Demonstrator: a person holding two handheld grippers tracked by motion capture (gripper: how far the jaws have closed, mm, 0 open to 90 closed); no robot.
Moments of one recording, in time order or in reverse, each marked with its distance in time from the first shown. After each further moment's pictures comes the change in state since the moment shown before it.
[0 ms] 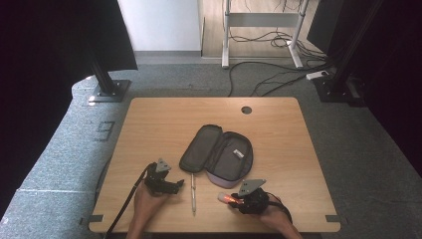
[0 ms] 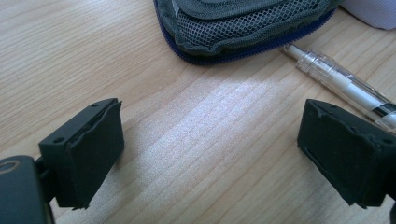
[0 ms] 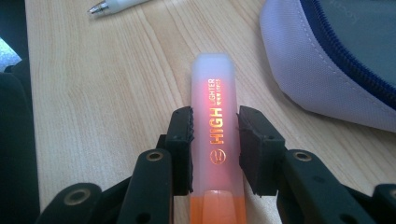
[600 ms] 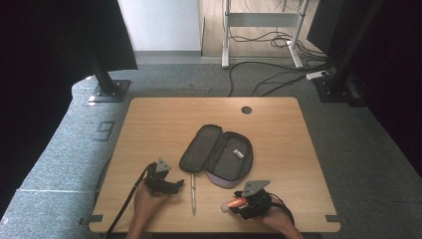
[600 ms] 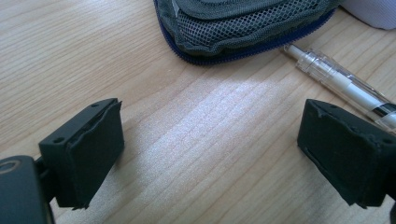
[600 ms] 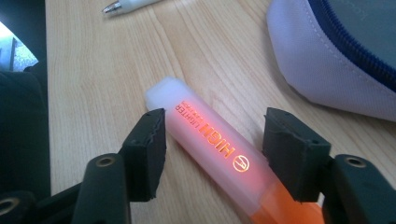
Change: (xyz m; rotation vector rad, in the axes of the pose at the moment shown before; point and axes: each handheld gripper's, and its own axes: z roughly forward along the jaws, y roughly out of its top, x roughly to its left) left arm 0.000 0.000 0.000 -0.001 0.001 0.000; right arm -0.004 -0.010 -0.003 -0.039 0.046 -0.001
